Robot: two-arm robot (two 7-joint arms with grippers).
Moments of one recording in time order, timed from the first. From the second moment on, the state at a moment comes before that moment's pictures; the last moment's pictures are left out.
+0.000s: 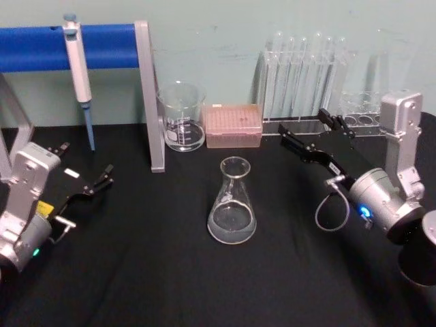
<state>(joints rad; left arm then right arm) -0.20 0.60 0.45 -1.41 -0.25 -0.12 0.03 0.23 0.33 -0.30 -1.45 0.40 -0.04 0.21</state>
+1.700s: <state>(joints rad) -0.20 0.60 0.45 -1.41 -0.25 -0.12 0.03 0.26 0.23 -0.28 -1.27 0.26 -0.04 0.17</state>
